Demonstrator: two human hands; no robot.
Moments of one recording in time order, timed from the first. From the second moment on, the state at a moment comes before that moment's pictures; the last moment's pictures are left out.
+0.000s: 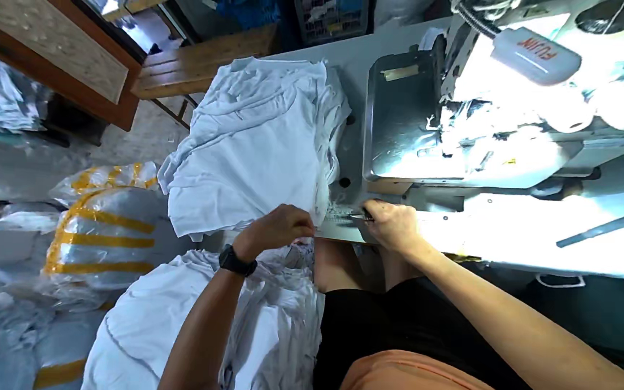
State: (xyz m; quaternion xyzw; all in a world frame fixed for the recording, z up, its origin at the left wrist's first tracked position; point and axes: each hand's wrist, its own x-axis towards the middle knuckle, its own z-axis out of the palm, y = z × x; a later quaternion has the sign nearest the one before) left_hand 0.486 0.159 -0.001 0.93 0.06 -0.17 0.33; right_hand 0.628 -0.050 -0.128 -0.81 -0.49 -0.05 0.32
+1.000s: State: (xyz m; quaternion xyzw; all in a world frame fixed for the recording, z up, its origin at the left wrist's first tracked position) left_hand 0.599 0.239 0.030 0.96 0.14 0.11 0.22; right_hand 0.624 0.035 -0.006 -0.59 -0.31 0.30 0.68
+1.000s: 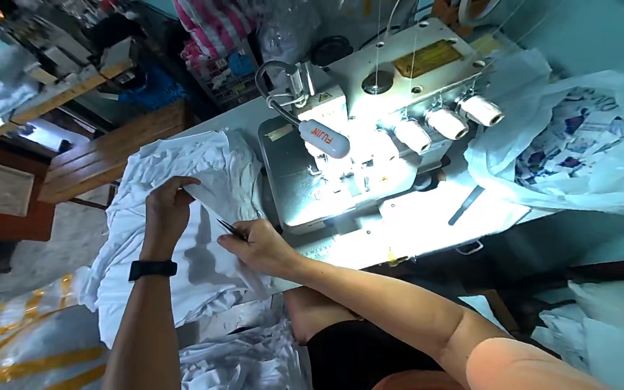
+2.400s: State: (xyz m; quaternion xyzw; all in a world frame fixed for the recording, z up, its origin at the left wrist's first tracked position) left_hand 0.655 0.110 0.003 0.92 0.00 0.09 0.39; right_hand 0.645 -0.127 -0.116 -0.55 -0.23 0.28 0.75
